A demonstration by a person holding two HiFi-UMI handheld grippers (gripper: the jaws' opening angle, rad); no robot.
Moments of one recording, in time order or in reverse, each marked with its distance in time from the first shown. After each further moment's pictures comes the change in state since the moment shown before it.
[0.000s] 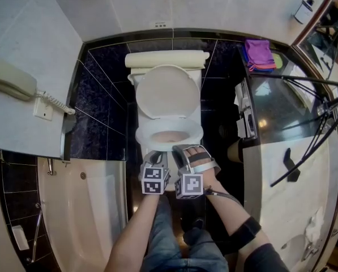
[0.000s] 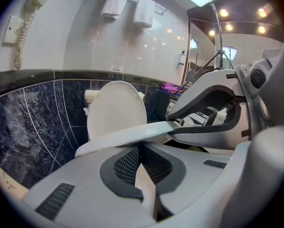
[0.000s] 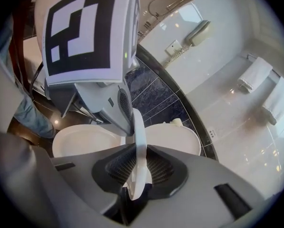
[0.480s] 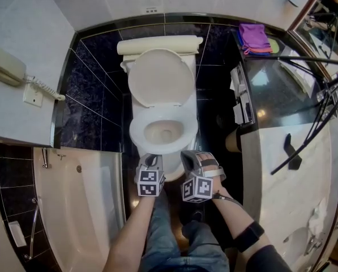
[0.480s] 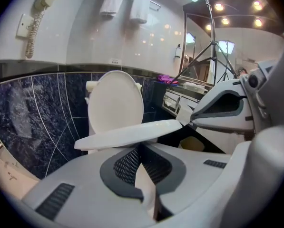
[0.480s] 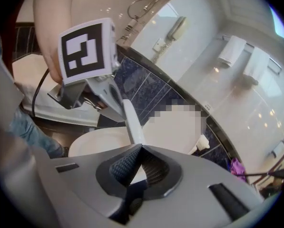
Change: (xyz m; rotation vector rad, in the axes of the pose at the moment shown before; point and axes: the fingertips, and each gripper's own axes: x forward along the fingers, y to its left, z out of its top) left arm -0.018 -0.024 -0.073 0.018 0.037 0.010; right arm -0.042 0.072 -0.059 0.279 0.011 -0.009
